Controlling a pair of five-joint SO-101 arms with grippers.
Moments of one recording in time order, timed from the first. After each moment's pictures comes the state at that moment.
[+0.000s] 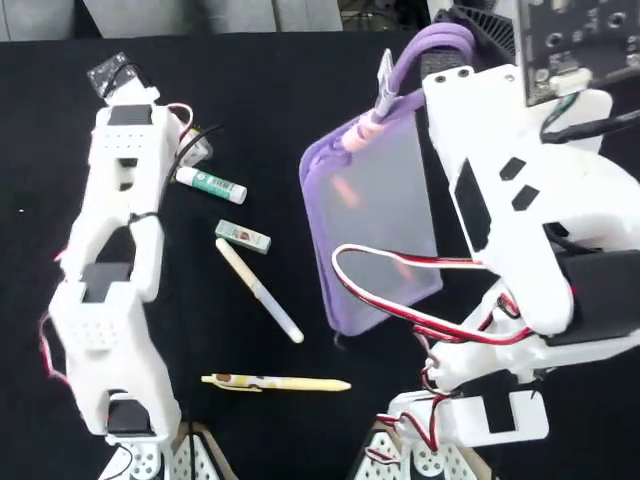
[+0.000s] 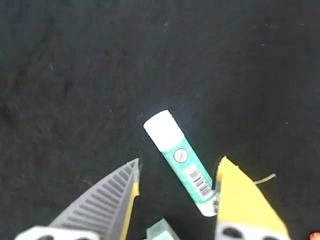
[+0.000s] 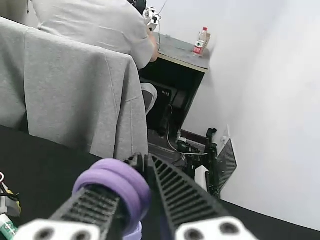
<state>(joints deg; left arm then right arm) -6.7 26.7 -20.8 69.9 33.5 -5.8 -4.4 -75.0 96.5 16.4</state>
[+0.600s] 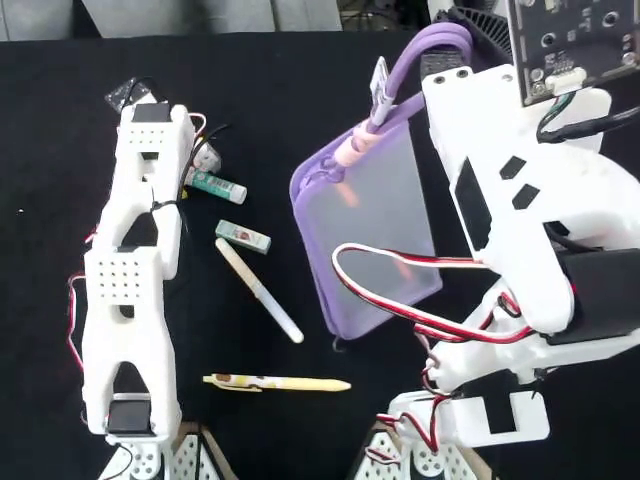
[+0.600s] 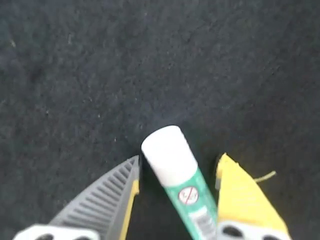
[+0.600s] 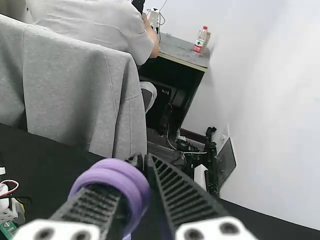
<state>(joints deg) -5.9 52.2 -47.3 80.1 39.7 -5.8 -4.4 -74.7 96.5 16.8</state>
